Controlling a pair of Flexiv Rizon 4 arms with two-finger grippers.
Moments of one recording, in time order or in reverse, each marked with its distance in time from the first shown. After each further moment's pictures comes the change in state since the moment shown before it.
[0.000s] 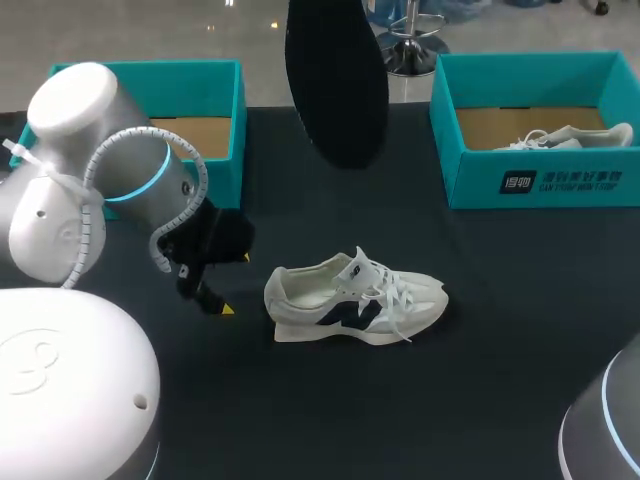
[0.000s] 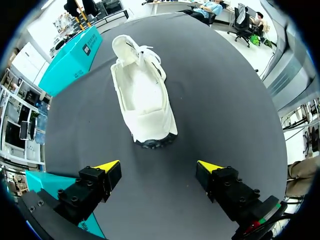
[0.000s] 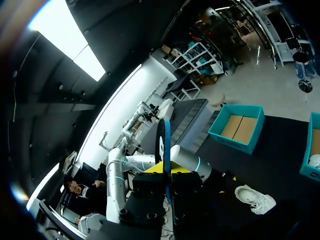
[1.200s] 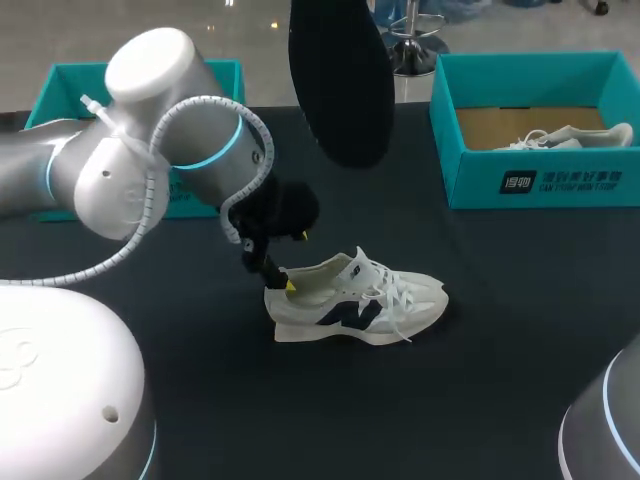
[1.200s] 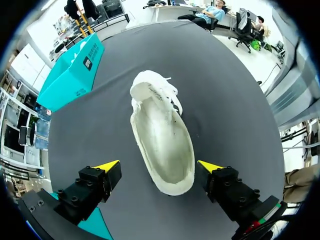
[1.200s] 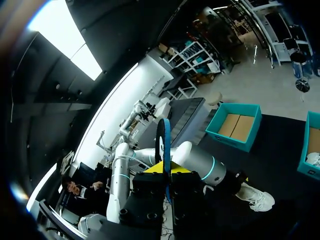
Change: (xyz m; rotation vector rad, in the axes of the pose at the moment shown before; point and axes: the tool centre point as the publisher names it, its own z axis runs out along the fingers) left arm -0.042 -0.087 0.009 0.026 0.013 -0.016; right arm 0.007 -0.002 -0.003 0.011 -0.030 0.003
